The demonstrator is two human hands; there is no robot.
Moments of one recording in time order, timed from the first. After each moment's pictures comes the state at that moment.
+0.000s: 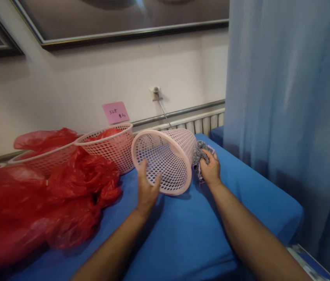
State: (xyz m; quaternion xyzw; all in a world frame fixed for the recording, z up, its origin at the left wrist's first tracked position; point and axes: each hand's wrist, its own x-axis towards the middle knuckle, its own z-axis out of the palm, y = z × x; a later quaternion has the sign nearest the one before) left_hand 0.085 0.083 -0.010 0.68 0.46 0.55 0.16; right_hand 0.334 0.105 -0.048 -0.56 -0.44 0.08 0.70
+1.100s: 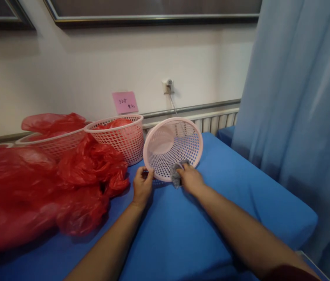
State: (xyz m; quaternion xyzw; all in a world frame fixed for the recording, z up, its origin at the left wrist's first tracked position) left_hand 0.022 0.100 -0.029 0.59 0.49 0.60 0.23; right_hand 0.240 0.096 -0.054 -0.55 -0.77 0.08 0.31
